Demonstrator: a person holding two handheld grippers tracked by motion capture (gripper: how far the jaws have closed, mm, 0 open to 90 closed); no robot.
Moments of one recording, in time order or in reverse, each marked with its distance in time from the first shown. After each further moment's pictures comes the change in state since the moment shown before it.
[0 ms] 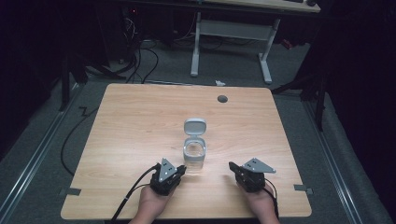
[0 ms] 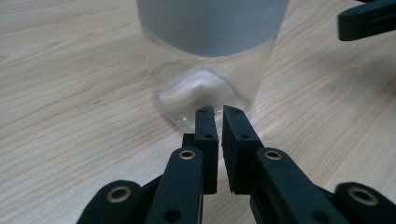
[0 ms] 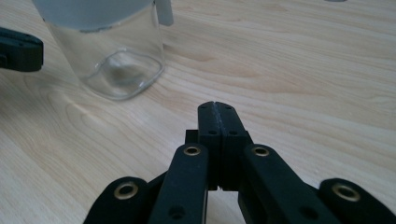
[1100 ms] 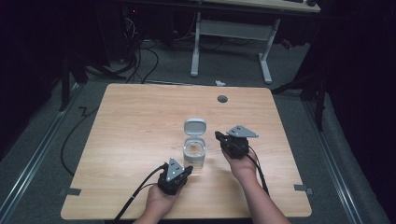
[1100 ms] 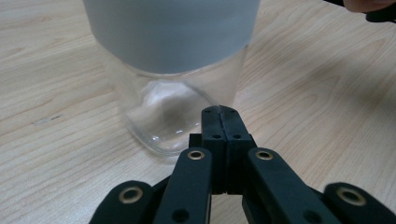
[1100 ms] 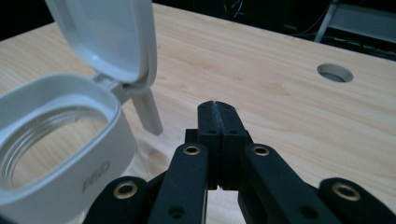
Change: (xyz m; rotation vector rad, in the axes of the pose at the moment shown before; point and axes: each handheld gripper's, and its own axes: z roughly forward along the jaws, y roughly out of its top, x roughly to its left) left arm -0.011 -0.007 0.014 0.007 -0.016 -0.025; right arm -0.005 0.091 0.057 -0.069 -0.002 -0.010
